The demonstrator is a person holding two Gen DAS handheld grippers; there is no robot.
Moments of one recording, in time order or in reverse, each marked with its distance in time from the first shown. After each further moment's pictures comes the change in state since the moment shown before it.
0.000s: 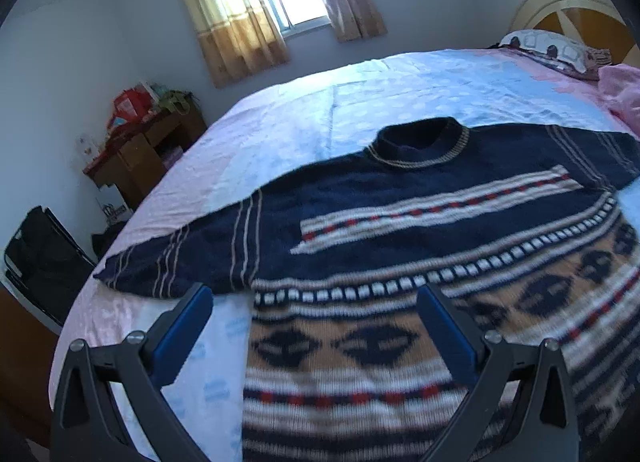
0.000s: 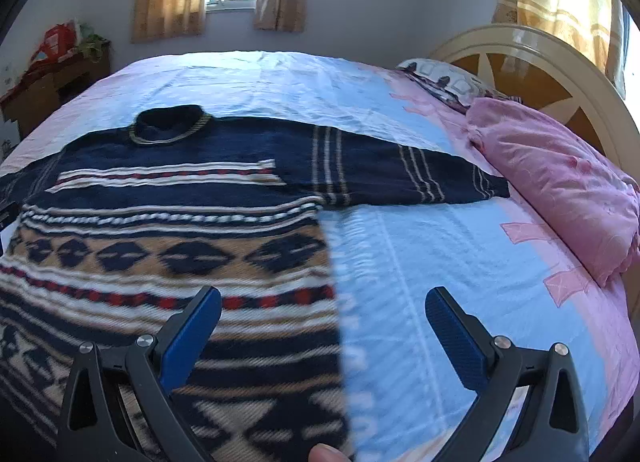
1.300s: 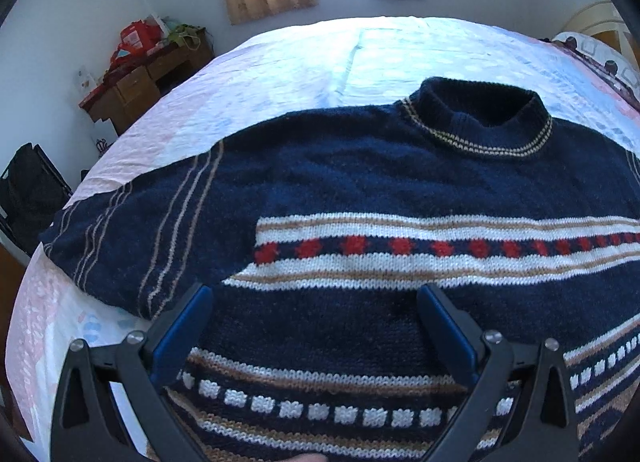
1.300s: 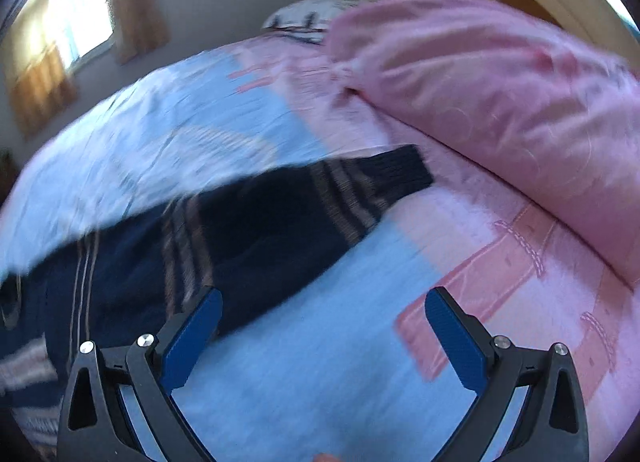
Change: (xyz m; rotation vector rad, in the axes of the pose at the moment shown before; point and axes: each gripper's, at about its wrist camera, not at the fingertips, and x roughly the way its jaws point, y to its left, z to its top) left arm 0.124 -0.024 0.026 -0.167 0.203 -0.002; right arm 0.182 -0.252 0.084 0.463 0.122 -0.089
